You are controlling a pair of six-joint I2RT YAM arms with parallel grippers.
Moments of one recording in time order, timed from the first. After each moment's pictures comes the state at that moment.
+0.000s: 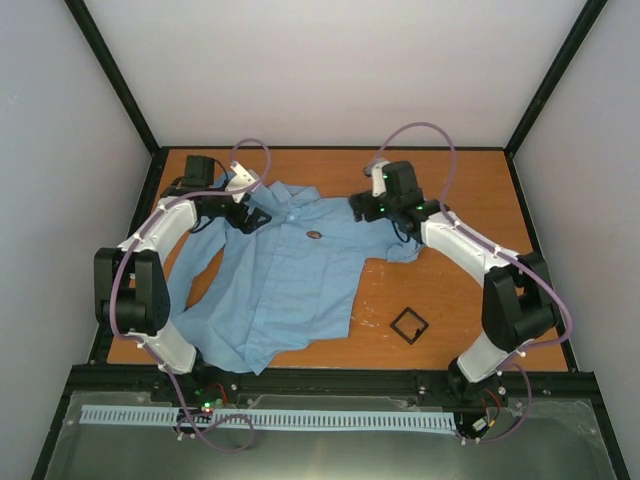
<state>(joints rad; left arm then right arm) -0.08 1.65 1.24 -0.53 0.58 0.58 0.41 1.61 1.17 -0.20 0.00 0.09</state>
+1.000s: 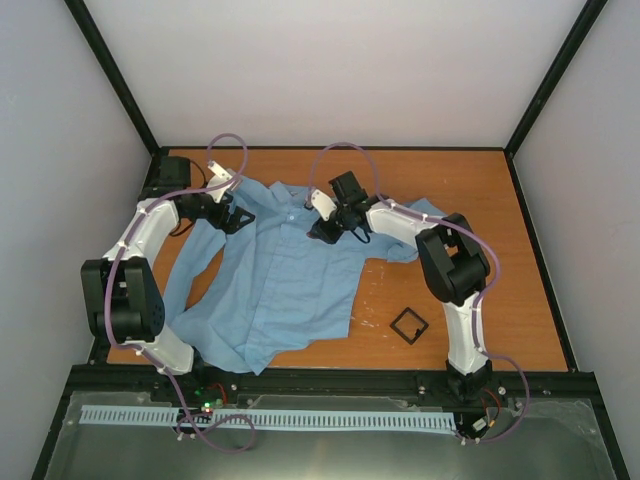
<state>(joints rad) 0.05 1.60 1.24 -0.64 0.68 0.61 0.58 2.08 1.49 -0.35 -0.37 -0.34</state>
